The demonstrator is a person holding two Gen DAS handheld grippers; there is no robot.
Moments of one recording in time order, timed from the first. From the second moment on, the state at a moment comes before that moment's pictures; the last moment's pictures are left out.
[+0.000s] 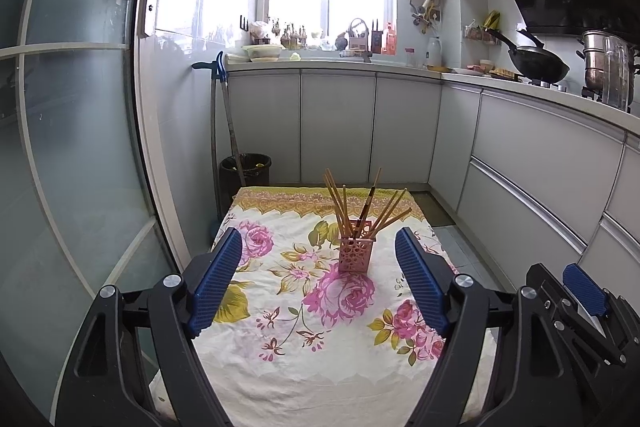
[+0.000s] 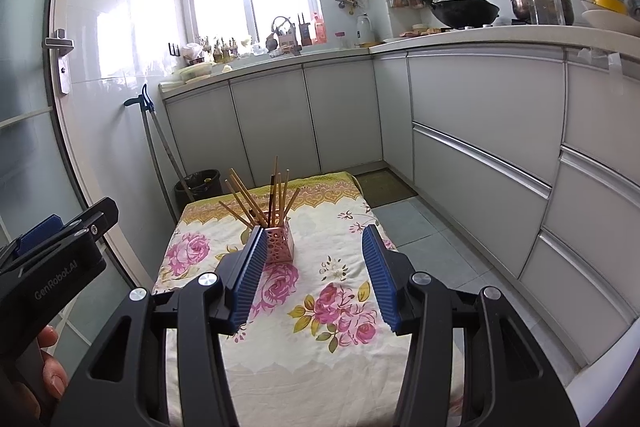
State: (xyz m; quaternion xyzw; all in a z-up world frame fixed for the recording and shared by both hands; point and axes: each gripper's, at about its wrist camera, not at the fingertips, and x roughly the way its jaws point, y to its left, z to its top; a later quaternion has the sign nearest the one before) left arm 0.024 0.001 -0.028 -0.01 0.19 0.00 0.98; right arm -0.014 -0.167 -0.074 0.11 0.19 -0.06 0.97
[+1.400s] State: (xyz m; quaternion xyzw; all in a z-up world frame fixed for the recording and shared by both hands) left arm 0.031 0.003 -0.036 0.01 0.23 0.01 0.97; right arm -0.013 -0.169 -0.079 0.11 0.20 -0.06 0.97
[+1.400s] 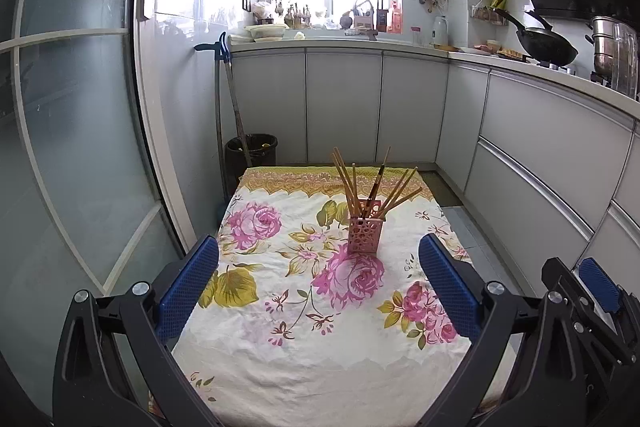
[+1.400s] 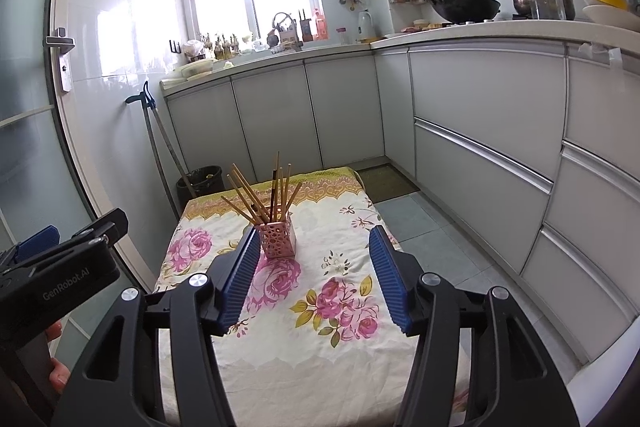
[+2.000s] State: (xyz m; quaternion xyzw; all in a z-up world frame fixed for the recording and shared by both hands) left arm 0.038 0.006 -0.035 -0.03 0.25 -0.05 0.97; right arm -0.015 -0.175 -0.081 0.12 0.20 -0.06 0.97
